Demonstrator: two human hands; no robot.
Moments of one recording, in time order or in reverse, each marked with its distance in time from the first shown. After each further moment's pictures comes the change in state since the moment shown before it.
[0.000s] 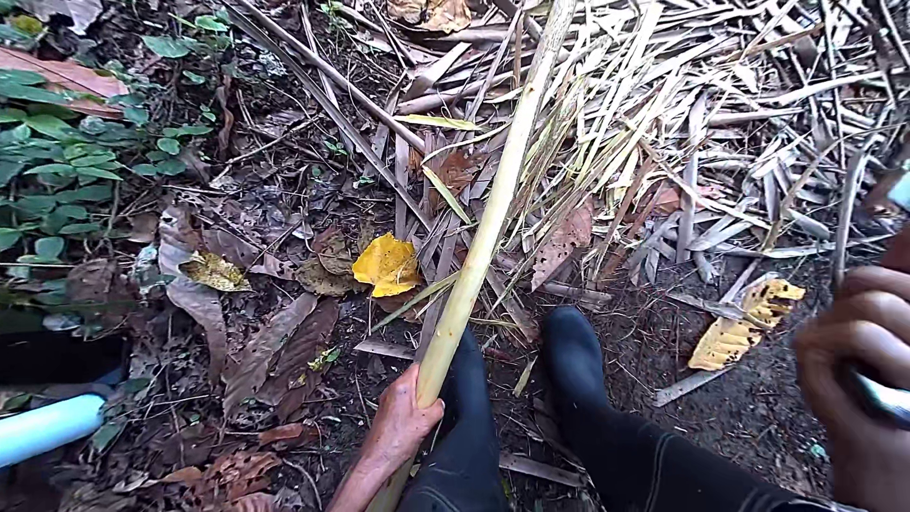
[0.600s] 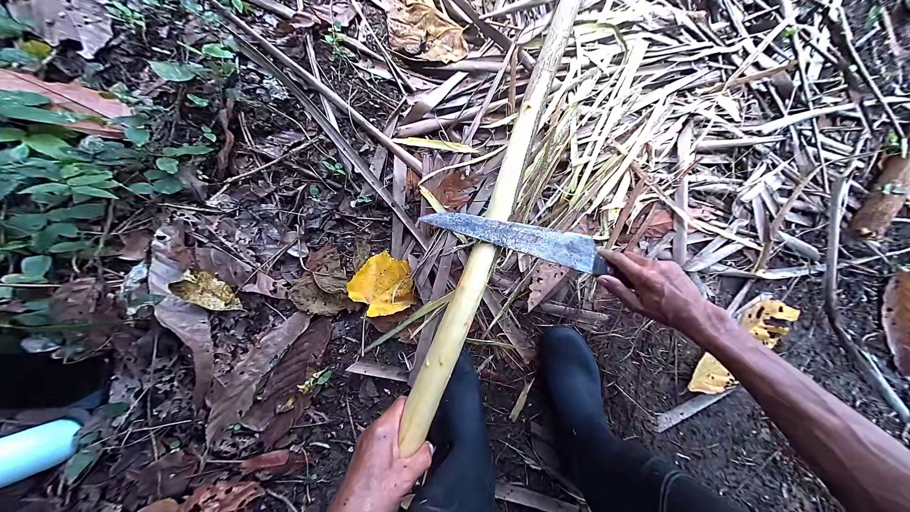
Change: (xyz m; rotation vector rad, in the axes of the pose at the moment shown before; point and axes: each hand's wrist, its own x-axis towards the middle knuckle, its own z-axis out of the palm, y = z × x) left_hand -0.027 0.007 -0.020 -0.011 0.024 0.050; right_hand 0.124 0.058 -0.110 -2.340 -0.823 -0.209
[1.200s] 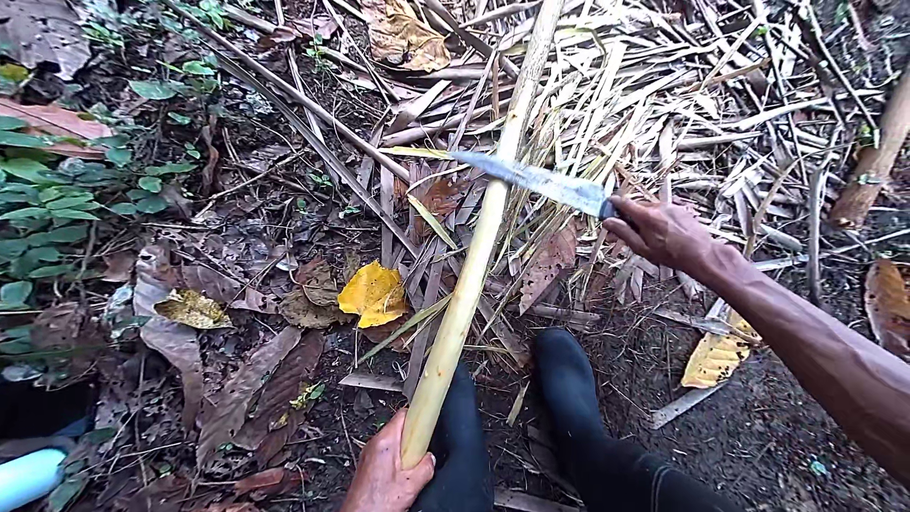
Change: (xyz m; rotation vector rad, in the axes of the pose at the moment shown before) left_hand -0.001 0.000 0.010 0.023 -0.012 -0.002; right_hand 0.048 0.045 -0.045 -0.060 -0.063 0.061
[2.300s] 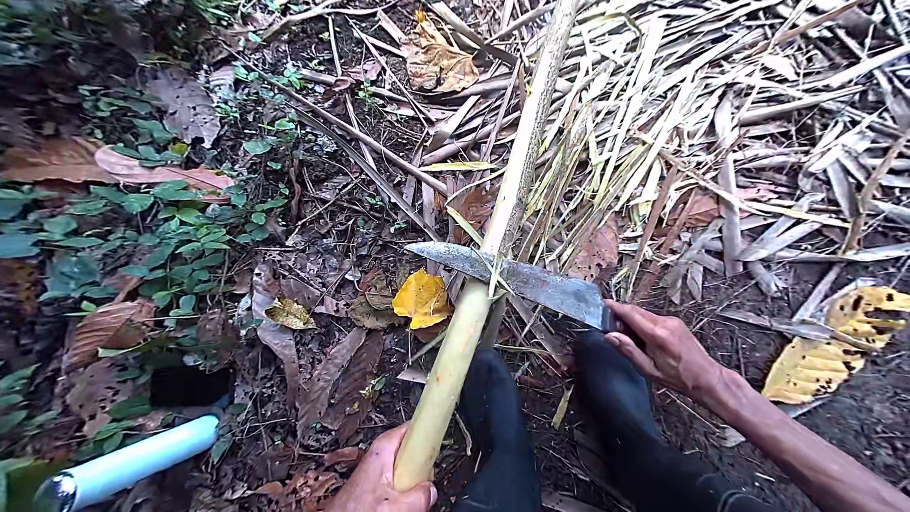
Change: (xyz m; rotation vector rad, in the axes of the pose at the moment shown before) left_hand -0.036 0.020 -0.080 -0.460 -0.264 -0.030; right_hand -0.102 -0.112 0.101 0.414 0.226 -0.074
